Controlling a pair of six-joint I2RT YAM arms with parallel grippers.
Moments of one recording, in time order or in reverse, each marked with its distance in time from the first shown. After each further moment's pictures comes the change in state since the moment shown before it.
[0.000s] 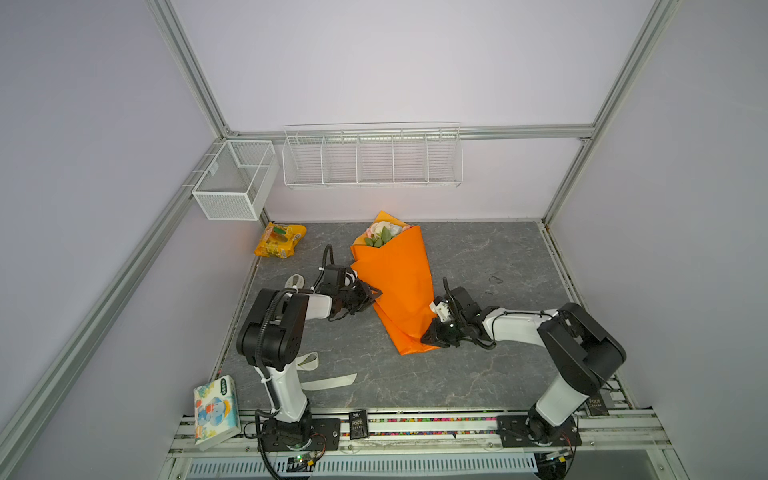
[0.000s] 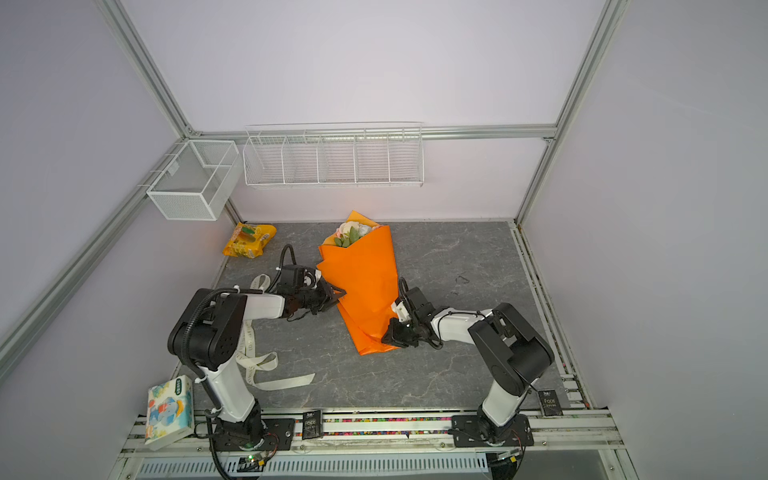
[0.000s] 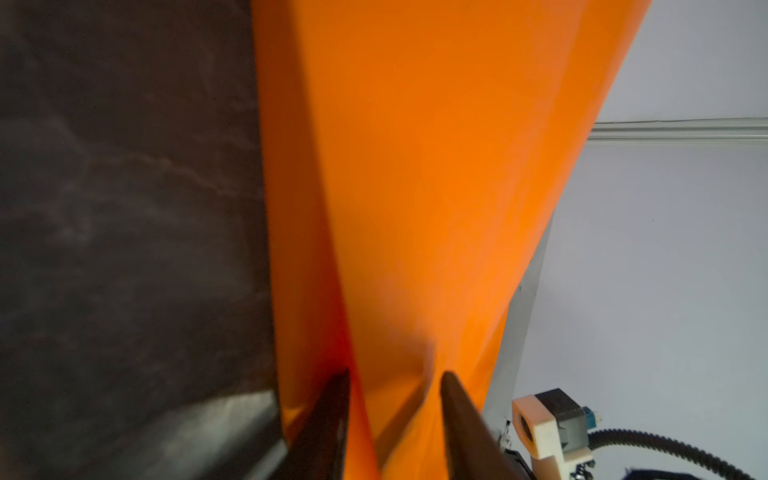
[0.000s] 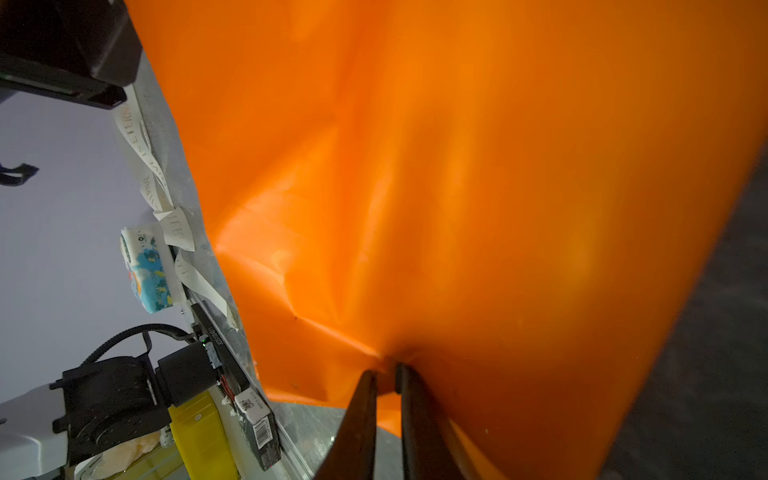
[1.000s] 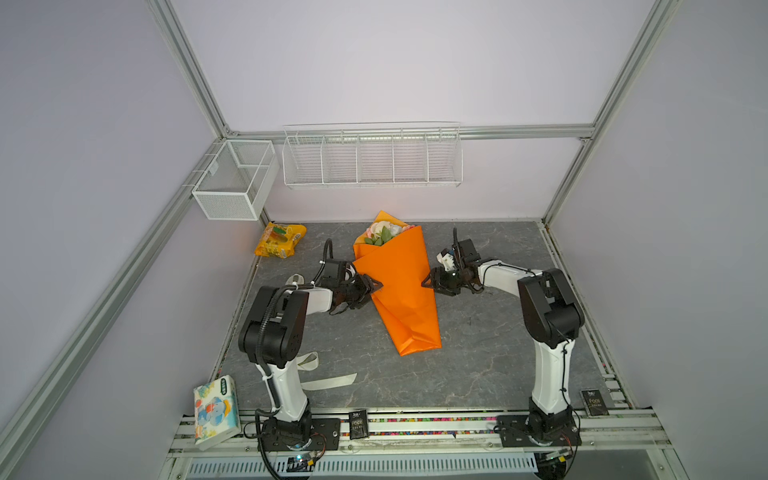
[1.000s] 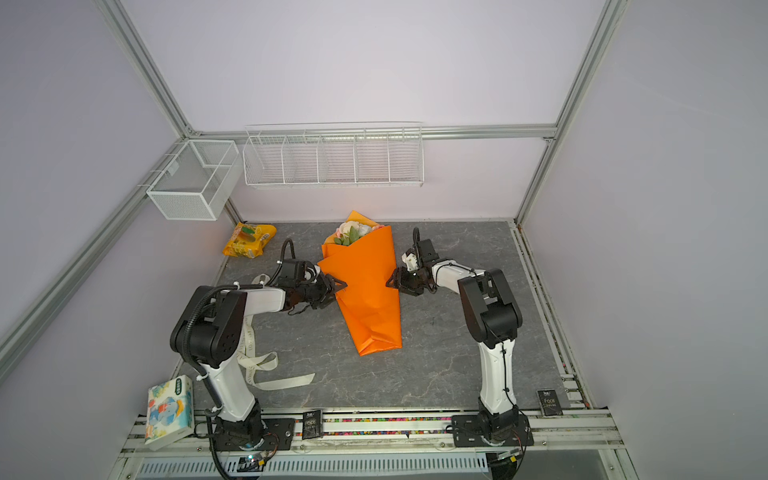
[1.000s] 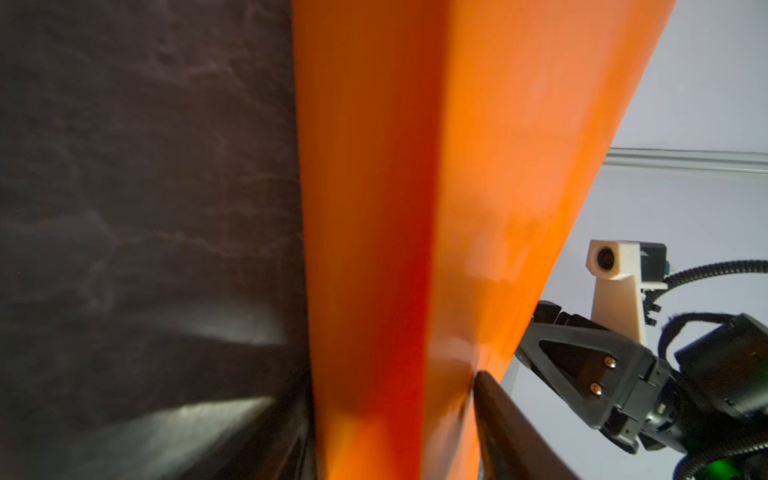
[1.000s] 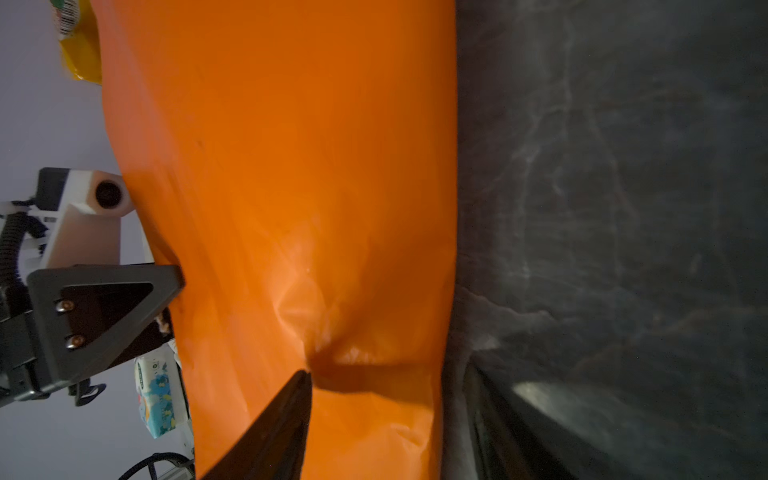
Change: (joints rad) left arm 0.004 0.060 0.093 -0.041 -0.024 -0.053; right arm -0.277 0.397 0.601 -0.191 -0.031 -0.220
